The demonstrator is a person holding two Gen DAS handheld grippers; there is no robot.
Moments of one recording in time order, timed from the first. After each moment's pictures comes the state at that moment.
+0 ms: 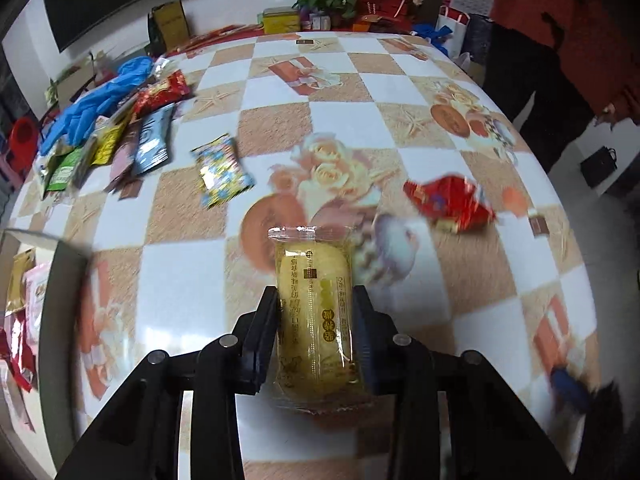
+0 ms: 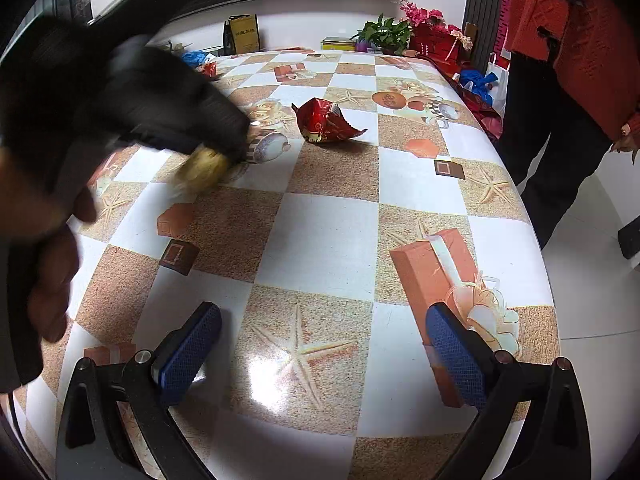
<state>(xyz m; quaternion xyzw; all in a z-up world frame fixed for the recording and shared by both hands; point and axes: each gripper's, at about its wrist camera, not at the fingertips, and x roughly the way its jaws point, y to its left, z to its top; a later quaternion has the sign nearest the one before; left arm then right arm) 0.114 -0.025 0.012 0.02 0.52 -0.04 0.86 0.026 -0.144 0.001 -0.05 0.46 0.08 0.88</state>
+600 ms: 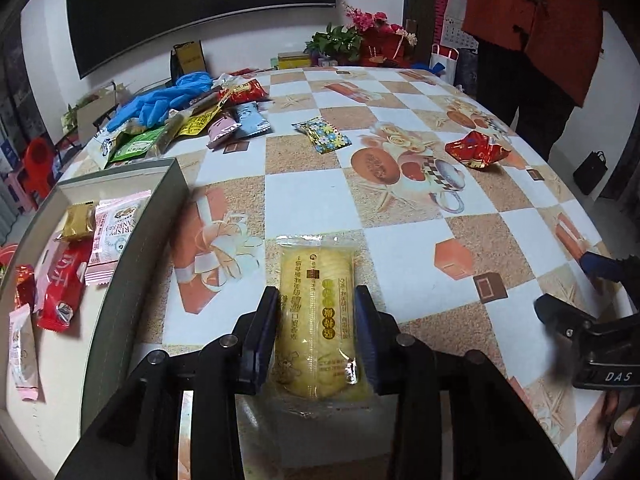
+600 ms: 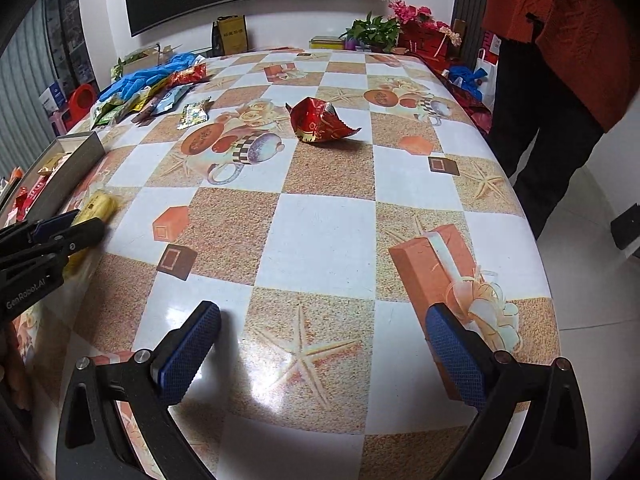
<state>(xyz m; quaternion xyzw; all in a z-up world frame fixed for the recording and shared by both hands) 0.032 0.059 0.004 0.03 0.43 -0.05 0.90 0.026 -0.141 0.001 -0.05 0.46 0.07 0.88</state>
